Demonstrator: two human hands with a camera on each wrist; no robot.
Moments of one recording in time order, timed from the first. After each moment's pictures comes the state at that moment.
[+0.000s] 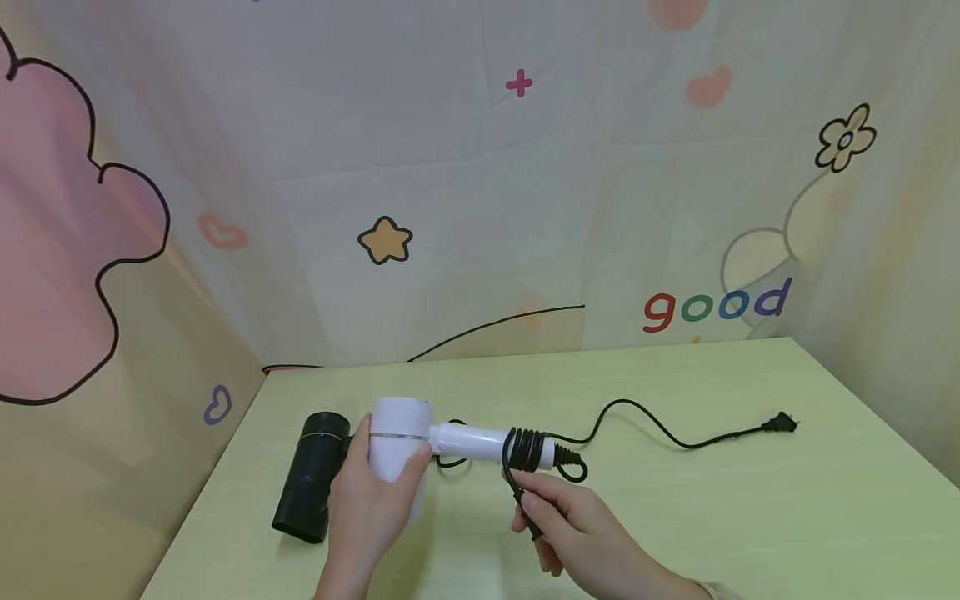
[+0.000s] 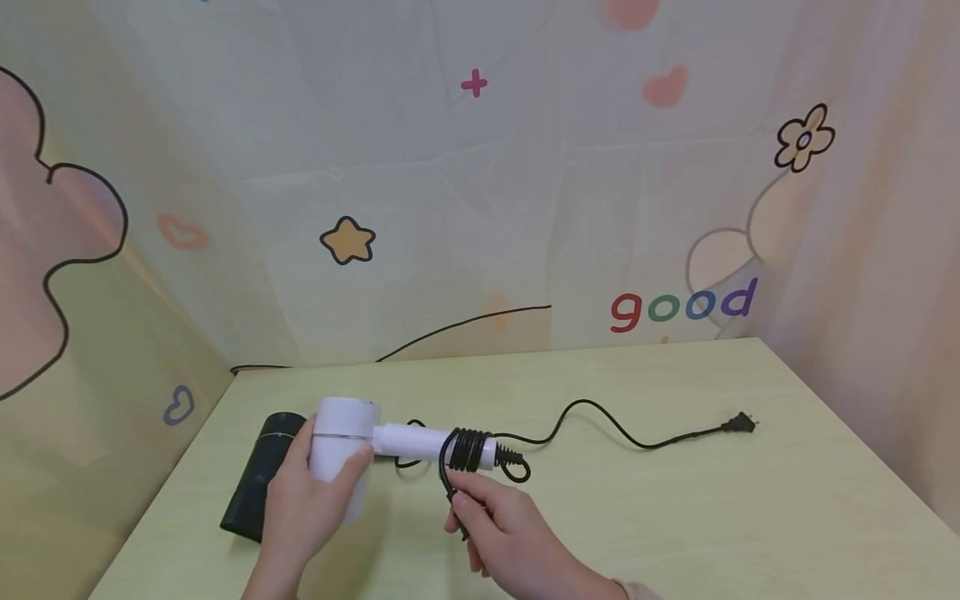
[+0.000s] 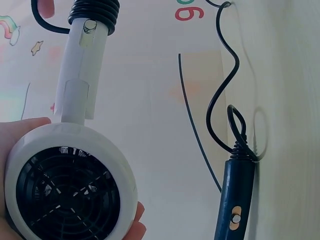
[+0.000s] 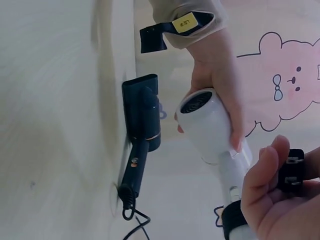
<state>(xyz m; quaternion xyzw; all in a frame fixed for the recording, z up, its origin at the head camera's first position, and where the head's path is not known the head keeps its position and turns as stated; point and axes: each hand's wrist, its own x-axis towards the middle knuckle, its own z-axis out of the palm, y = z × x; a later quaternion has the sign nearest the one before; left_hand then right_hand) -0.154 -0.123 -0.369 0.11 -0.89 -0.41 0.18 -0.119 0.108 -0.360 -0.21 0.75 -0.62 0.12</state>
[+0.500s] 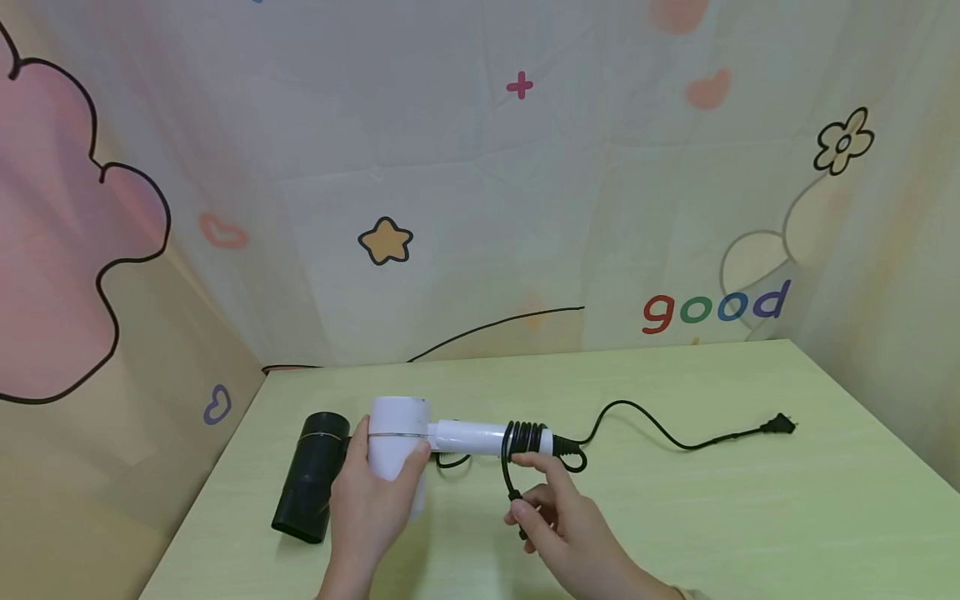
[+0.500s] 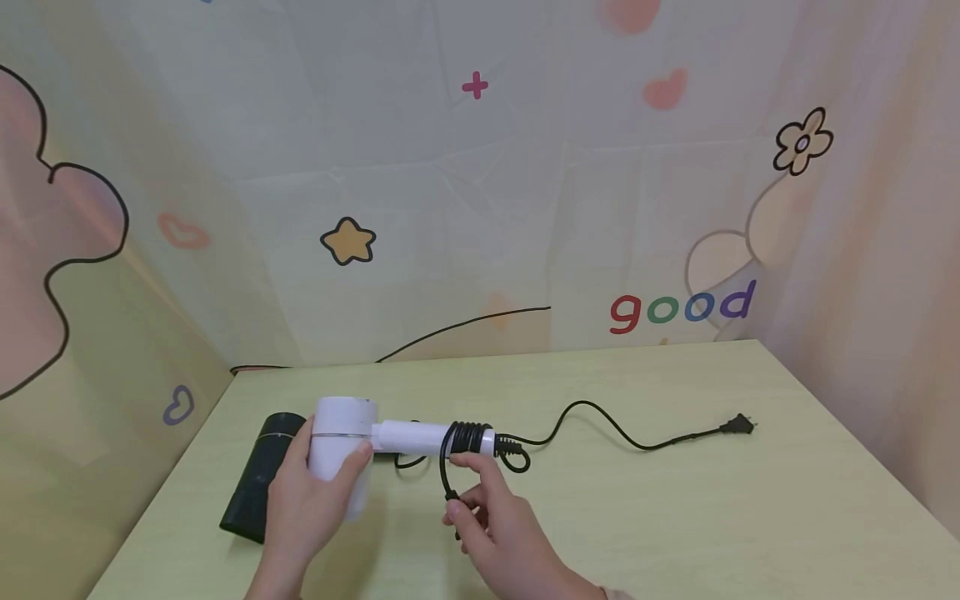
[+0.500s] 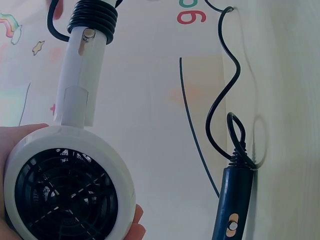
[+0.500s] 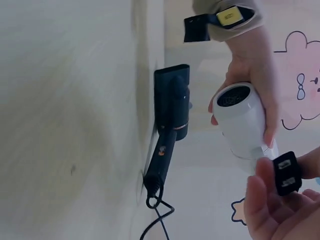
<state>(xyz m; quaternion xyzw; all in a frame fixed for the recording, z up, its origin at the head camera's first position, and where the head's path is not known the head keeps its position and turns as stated) -0.154 -0.120 -0.369 0.12 -0.87 -0.43 0.19 -0.125 0.101 -0.382 -0.23 0.80 -0.55 0.01</state>
